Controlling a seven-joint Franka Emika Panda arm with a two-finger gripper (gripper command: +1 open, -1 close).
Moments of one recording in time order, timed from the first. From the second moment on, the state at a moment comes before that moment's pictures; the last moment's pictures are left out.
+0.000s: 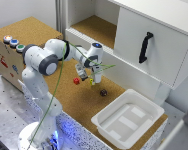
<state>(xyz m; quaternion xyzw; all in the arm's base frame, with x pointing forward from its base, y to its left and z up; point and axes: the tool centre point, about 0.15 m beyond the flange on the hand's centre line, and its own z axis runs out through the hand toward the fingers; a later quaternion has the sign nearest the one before) 0.428 -0.018 0.245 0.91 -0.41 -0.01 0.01</state>
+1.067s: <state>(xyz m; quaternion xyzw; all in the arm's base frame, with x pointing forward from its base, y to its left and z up) 0.439 -0.008 0.210 0.65 -0.76 0.02 -0.06</state>
